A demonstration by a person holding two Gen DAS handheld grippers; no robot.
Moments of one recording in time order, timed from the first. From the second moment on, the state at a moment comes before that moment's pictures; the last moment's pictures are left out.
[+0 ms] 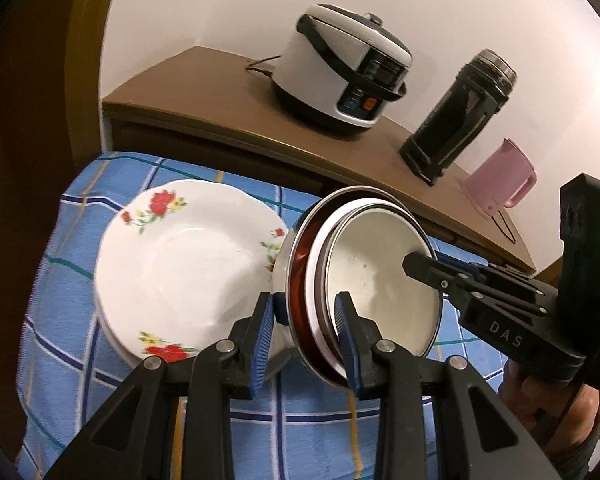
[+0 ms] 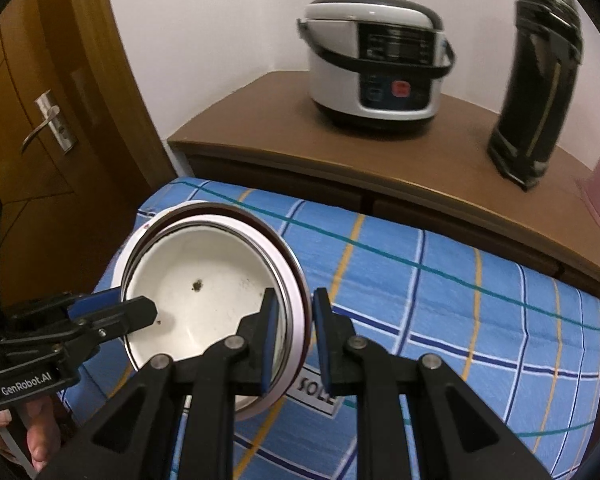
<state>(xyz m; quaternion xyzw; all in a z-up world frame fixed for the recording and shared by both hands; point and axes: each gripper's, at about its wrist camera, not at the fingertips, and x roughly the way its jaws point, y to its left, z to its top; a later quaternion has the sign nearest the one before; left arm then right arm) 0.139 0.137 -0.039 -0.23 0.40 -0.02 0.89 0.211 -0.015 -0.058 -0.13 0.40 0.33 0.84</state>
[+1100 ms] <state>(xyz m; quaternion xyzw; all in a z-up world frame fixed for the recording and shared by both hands) 0.126 0.202 -0.054 -0.26 0.41 0.05 0.87 0.218 0.084 -0.070 -0.21 0.43 0.37 0.80</state>
